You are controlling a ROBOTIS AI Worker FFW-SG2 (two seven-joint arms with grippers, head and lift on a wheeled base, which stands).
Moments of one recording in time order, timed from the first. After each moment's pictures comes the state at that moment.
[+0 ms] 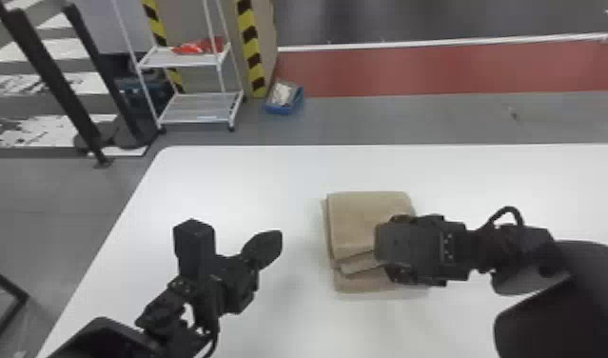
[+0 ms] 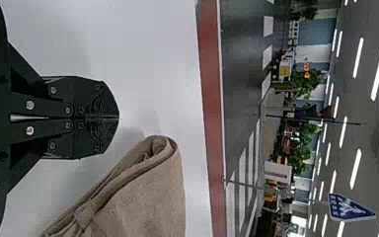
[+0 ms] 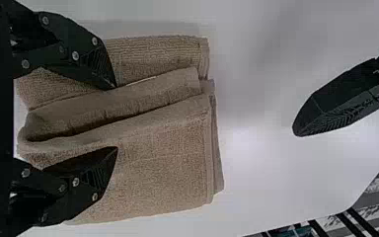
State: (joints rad) left arm 0.34 0.36 -0.11 -2.01 0.32 0.41 -0.14; right arm -0.08 -0.27 0.47 -1.87 0.96 0.39 1.08
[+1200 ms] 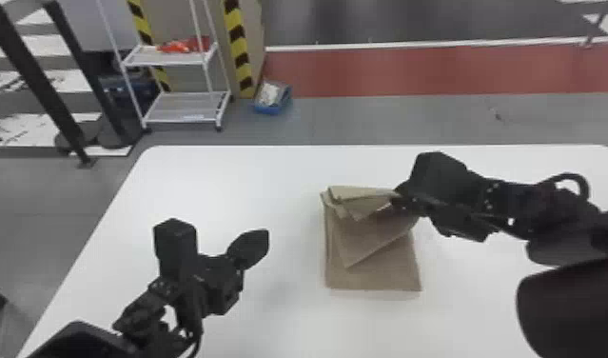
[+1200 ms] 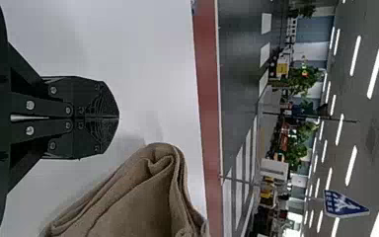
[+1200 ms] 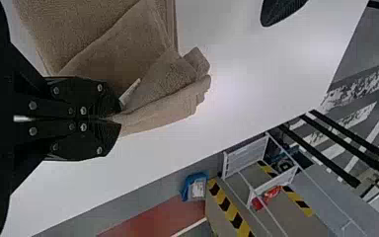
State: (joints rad) left arm 0.35 0.36 -0.10 -2.03 0.33 0.42 -0.16; right arm -0.05 -0.21 0.29 -2.04 0.86 0.50 1.04
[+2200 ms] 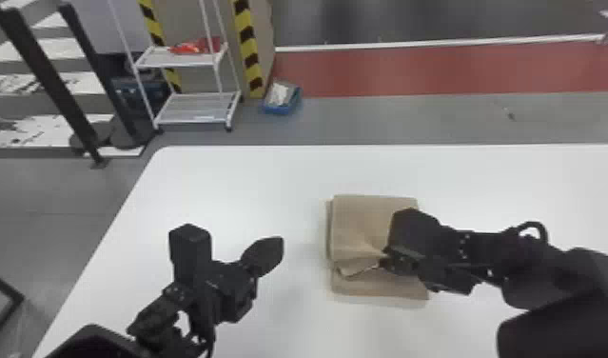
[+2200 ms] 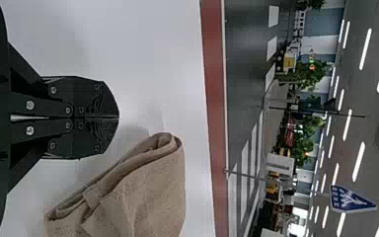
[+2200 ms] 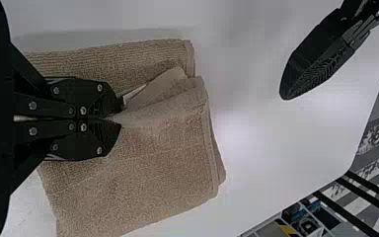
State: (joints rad) left arm 0.37 0.36 -0.10 -2.06 0.33 0.44 -0.17; right arm 0.01 -0.20 0.37 -1.93 0.87 0.50 1.10
